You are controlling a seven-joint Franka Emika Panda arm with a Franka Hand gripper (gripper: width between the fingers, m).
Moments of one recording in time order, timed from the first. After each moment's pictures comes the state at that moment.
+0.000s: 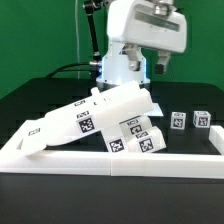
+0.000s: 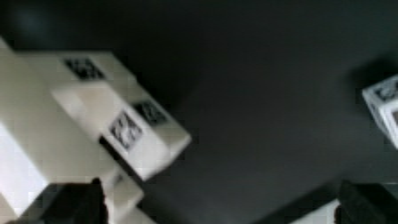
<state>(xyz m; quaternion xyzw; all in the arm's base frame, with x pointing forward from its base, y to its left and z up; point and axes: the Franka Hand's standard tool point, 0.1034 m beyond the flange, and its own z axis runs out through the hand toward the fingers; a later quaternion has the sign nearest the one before) 0.486 0.028 0.127 0.91 0.40 0.09 0.08</state>
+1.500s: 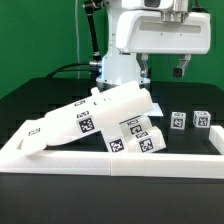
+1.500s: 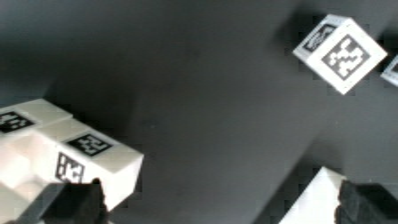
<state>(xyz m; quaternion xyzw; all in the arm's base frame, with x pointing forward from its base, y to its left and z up) 0.484 0.048 0.122 0.97 0.23 0.04 0.02</state>
